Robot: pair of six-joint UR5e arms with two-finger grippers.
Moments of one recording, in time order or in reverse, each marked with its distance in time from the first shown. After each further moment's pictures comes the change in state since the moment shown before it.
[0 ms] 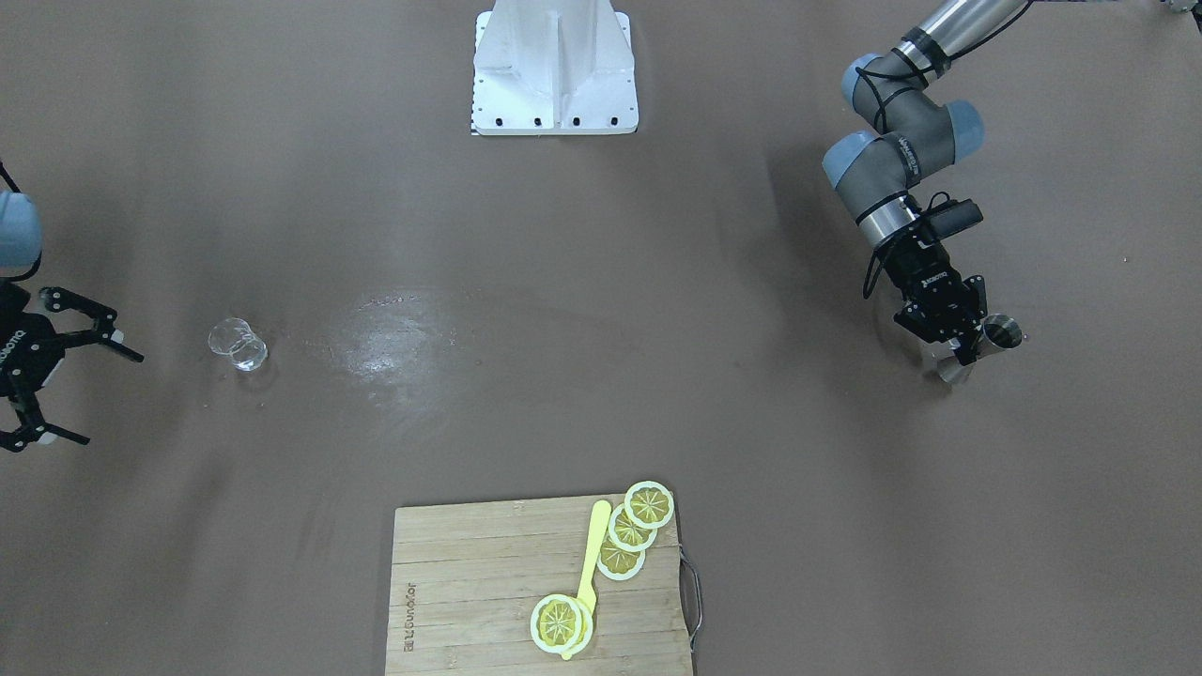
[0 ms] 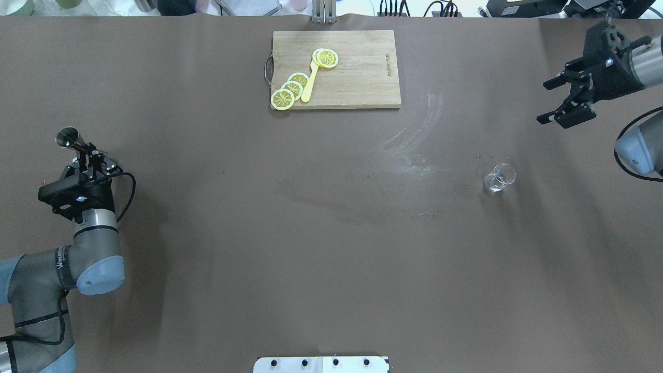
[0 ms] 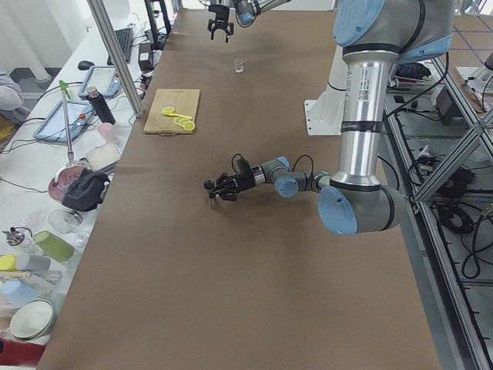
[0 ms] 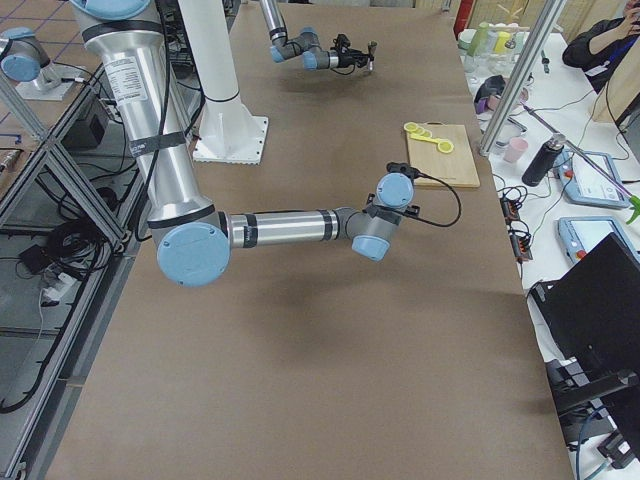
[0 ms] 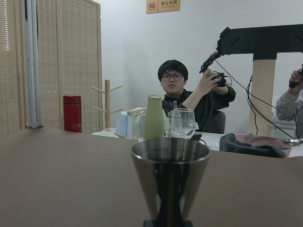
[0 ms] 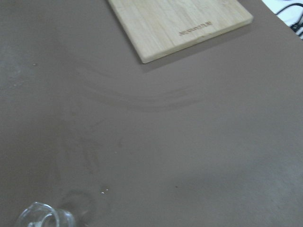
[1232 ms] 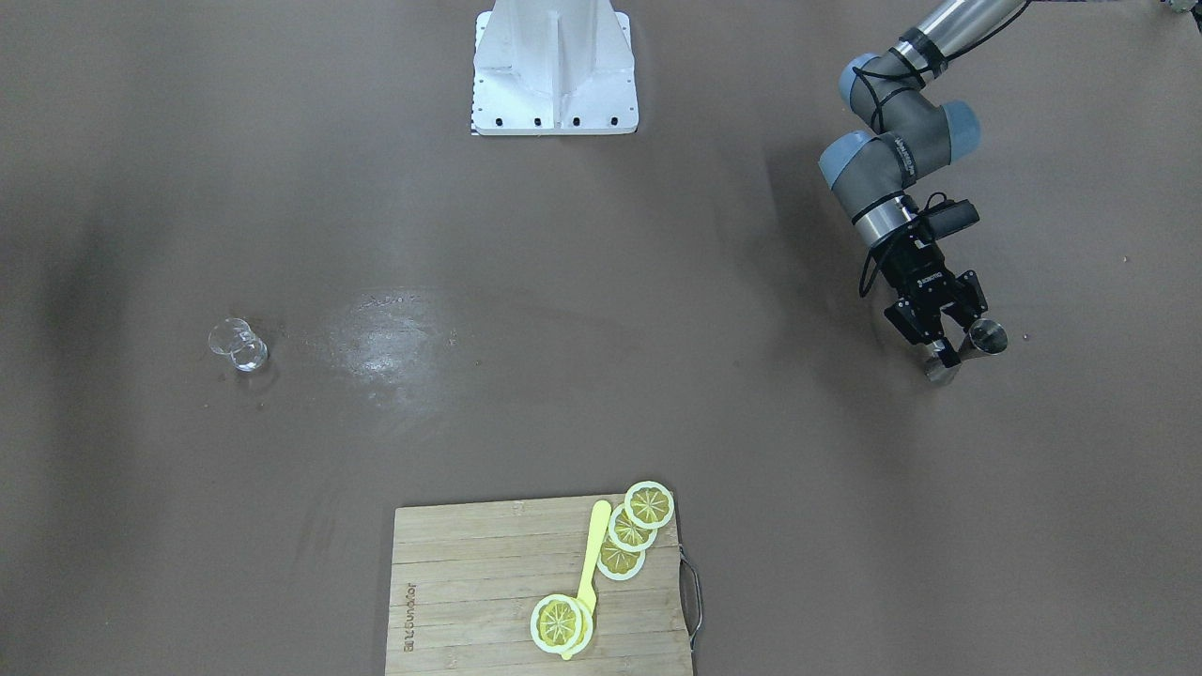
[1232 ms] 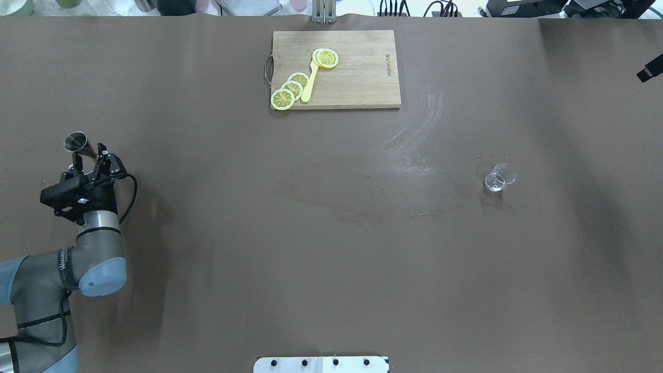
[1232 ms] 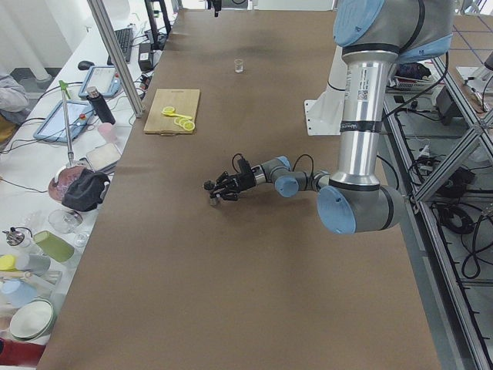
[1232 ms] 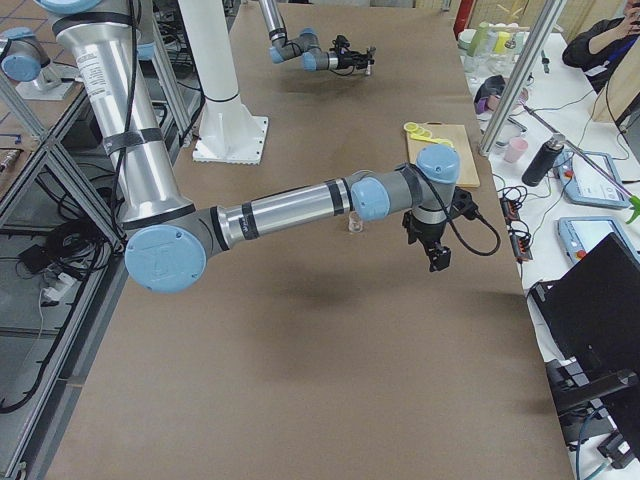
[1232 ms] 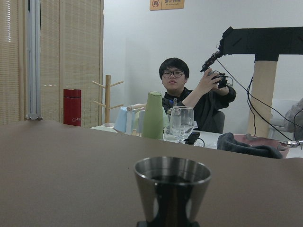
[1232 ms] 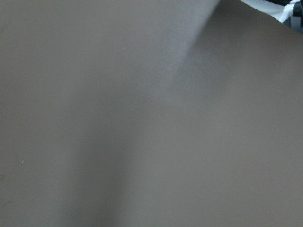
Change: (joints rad) left arm 0.007 -0.005 0.003 0.000 -0.005 -0.049; right arm 0.208 0.005 0.209 -0.909 -0.206 0.012
